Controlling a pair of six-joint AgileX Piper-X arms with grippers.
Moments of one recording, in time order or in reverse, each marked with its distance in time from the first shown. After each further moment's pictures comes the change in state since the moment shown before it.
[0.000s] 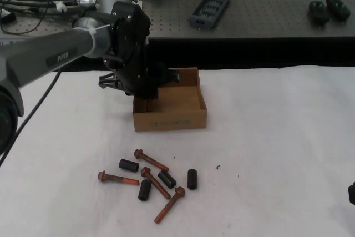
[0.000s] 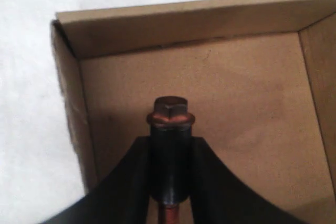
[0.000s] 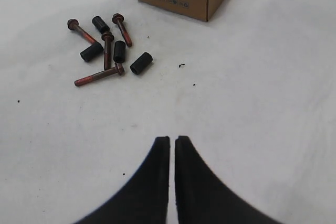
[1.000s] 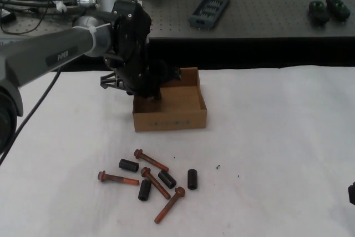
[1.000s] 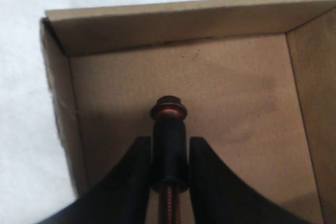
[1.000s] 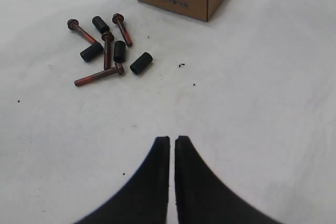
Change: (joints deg) left arm -0.2 -0.4 -0.2 0.8 1.1 -1.5; right arm 0.0 0.0 0.0 0.0 0.0 0.0
